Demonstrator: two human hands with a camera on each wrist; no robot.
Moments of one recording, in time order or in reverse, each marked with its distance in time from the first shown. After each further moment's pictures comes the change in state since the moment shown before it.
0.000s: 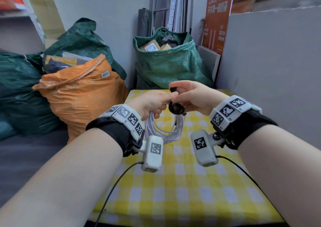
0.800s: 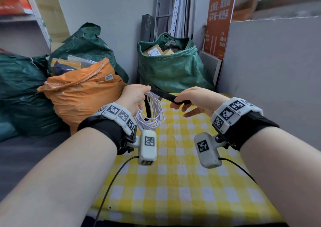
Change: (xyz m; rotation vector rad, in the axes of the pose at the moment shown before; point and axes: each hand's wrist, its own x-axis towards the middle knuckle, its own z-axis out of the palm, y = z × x) left_hand -0.002 -0.005 -0.042 -0.259 0.561 0.042; right_hand -0.007 -0.012 0.004 -0.288 0.014 0.107
